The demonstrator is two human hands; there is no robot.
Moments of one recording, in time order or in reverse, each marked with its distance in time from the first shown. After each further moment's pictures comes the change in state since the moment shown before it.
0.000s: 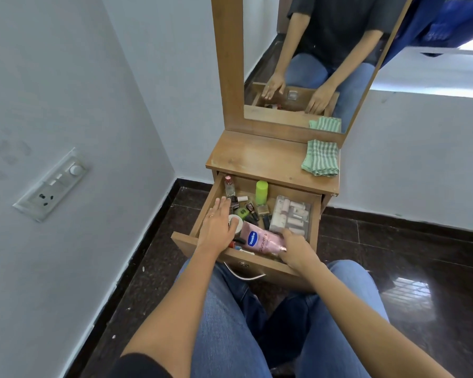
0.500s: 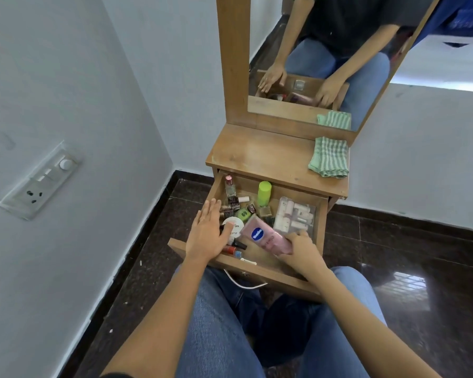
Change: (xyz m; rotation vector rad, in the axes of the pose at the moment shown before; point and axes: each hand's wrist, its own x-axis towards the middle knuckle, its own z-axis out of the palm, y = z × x) left_hand 0.002 -0.031 0.004 0.034 -0.049 -0.049; right_hand 0.004 -0.006 -0.013 0.037 -0.008 0.038
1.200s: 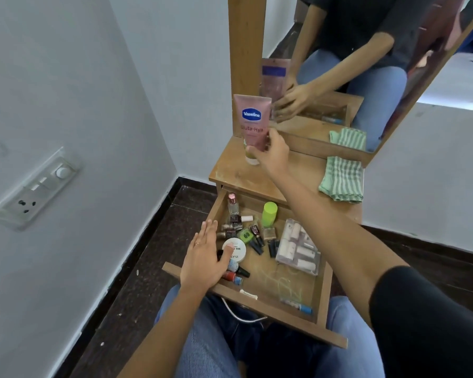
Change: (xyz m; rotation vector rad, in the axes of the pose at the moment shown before) left_hand -0.002 -0.003 0.003 -0.075 0.076 -0.060; right_hand 0.193 -0.135 -0.115 0.619 0.485 -0.234
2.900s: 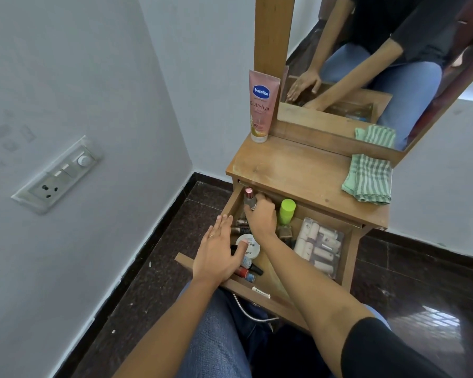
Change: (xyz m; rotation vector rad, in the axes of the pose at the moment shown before) left_hand 0.001 0.000 -0.001 -0.042 -0.002 -0.001; right_hand -0.114 0.072 0.090 -0.389 -0.117 0.123
